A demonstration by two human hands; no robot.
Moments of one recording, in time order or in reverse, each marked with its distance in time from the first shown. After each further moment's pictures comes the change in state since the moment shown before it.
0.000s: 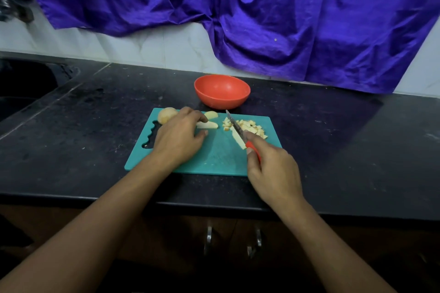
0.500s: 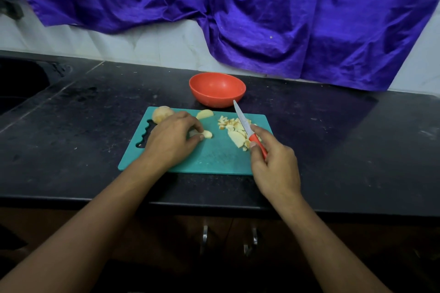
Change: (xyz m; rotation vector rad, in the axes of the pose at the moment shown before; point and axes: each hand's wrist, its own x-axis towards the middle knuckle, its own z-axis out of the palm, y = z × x) left_hand -0.004 -0.007 0.001 0.008 -0.043 0.059; right_hand 0.000 0.009 0.000 0.254 0.073 0.114
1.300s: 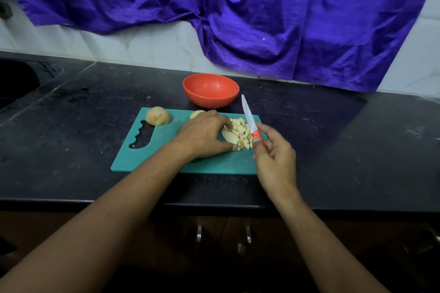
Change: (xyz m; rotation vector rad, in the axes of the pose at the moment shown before) left_hand 0.034 0.053 0.019 0.004 -0.262 0.144; right_hand 0.008 0.014 0.002 0.398 0.105 0.136
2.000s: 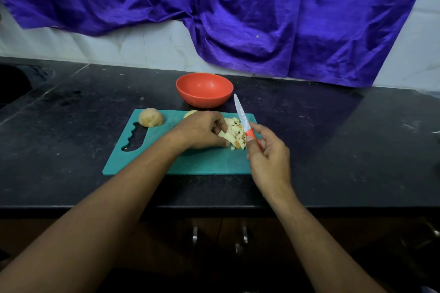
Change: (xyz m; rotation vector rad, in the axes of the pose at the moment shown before) left_hand 0.019 -0.001 -0.004 -0.262 -0.139 -0.085; right_hand 0.001 0.005 0.000 0.006 -0.013 -0.004
